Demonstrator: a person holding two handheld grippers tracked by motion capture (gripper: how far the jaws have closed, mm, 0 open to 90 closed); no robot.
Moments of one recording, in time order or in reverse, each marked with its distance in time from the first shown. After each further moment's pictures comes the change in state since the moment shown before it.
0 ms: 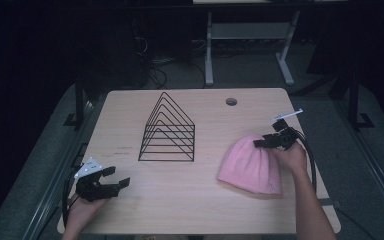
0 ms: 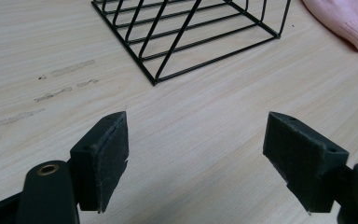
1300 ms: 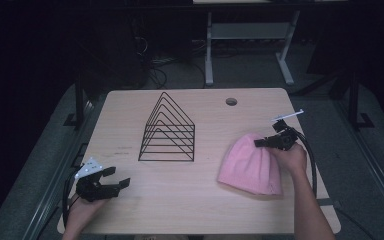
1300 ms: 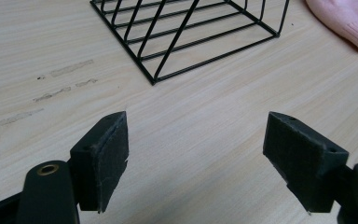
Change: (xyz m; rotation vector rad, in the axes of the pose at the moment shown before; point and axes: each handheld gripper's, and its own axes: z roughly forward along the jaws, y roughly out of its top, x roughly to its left) left arm 0.000 0.000 0.000 0.003 0.000 0.005; right arm 0.003 -0.002 -0.003 -0.001 0.070 0.031
